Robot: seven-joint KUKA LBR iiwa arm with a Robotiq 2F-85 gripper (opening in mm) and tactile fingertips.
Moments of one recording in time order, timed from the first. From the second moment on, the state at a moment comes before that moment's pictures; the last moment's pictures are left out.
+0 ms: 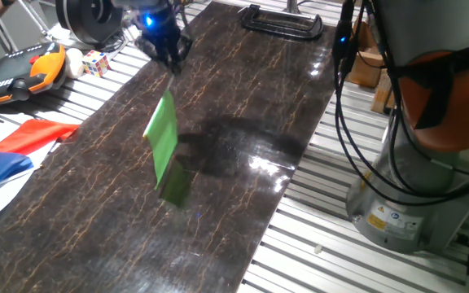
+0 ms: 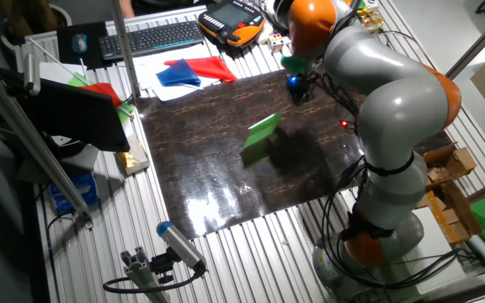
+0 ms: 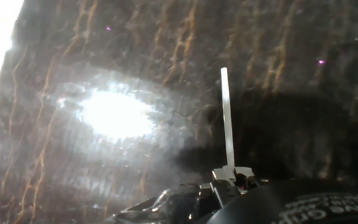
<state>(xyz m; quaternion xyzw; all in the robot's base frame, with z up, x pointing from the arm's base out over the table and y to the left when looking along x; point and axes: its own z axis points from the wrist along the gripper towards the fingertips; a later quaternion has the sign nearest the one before) 0.547 -0.011 0.249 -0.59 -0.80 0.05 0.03</state>
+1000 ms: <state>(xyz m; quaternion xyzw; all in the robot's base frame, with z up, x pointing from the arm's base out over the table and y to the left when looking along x) 0.559 -0.075 0.285 -0.45 -0.89 0.08 0.04</state>
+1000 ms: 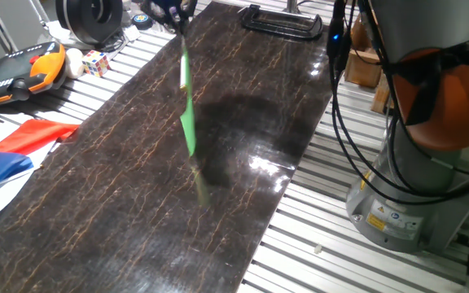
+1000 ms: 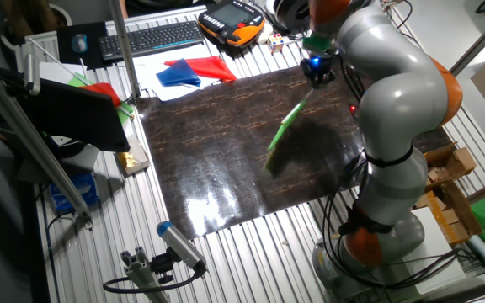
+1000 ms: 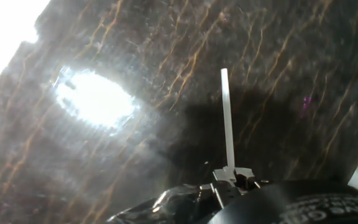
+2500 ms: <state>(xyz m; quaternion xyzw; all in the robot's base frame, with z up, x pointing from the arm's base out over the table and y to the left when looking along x) 0.553 -0.128 0.288 -0.19 -0.94 0.26 0.07</state>
